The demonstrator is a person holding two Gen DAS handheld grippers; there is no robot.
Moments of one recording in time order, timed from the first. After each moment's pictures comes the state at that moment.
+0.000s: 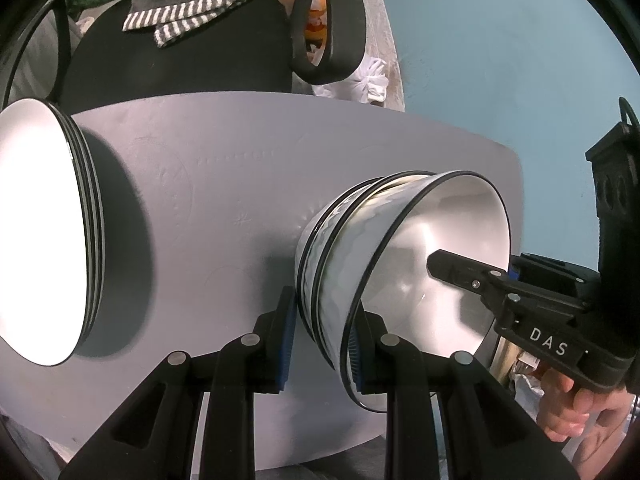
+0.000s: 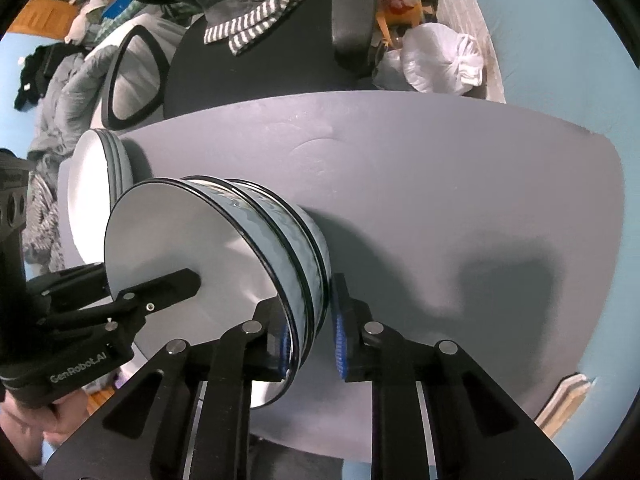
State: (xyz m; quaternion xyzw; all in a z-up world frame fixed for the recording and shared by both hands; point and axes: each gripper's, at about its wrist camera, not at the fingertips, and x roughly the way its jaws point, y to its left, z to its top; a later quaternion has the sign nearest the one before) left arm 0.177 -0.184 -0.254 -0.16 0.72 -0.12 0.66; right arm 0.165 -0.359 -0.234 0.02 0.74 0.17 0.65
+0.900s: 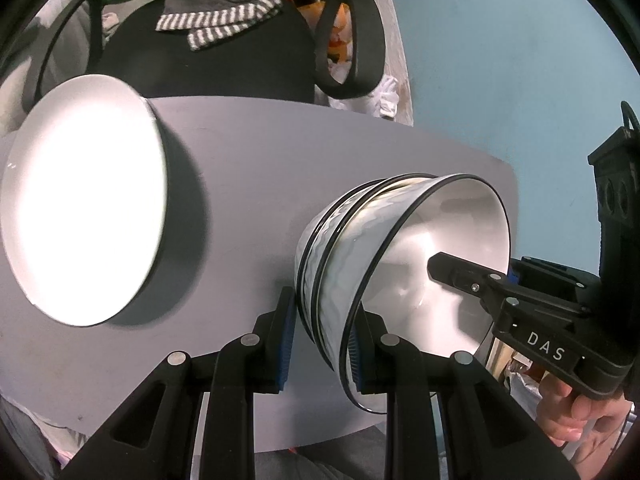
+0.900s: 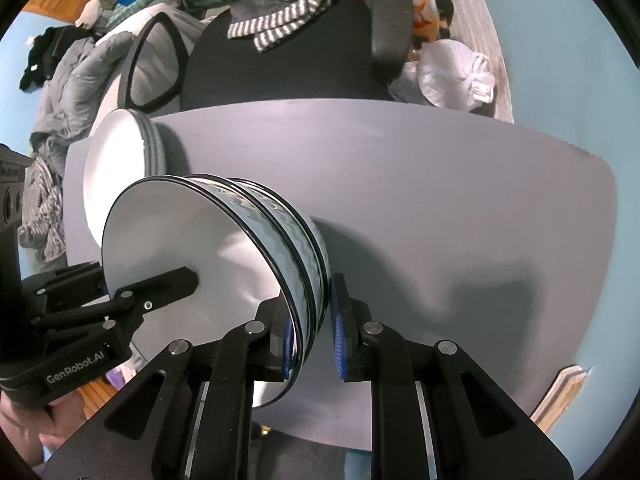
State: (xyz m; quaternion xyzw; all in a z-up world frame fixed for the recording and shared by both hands) left arm 0.167 -0.156 -0.234 -0.18 0.71 -0.09 0.67; right arm 0.160 -0.319 -0.209 0.00 0.73 0.19 0.66
